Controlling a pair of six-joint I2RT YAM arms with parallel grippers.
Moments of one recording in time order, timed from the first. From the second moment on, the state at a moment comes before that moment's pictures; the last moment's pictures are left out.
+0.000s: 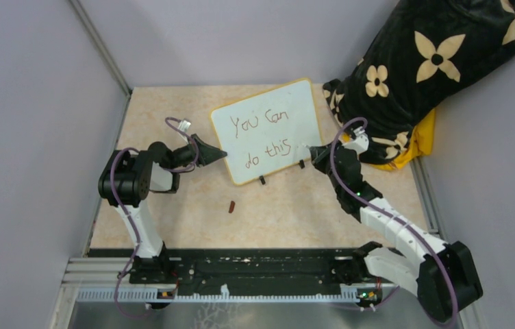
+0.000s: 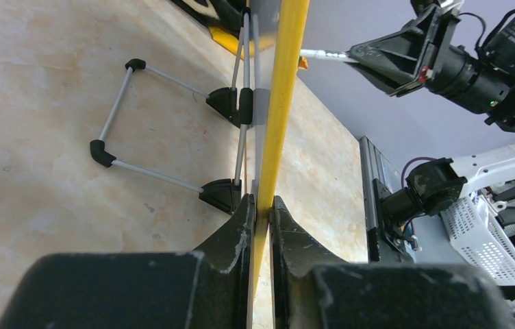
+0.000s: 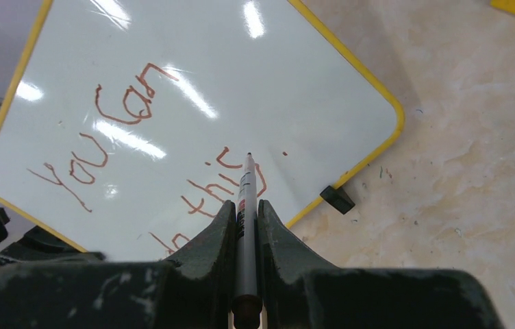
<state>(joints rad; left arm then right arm) -0.06 1.96 0.64 1.55 1.13 -0.90 0.47 1.03 0.54 0.19 0.32 0.84</state>
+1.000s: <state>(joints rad) -0.06 1.84 0.56 1.52 1.12 -0.84 0.47 0.59 0.48 -0.13 0.22 0.73</state>
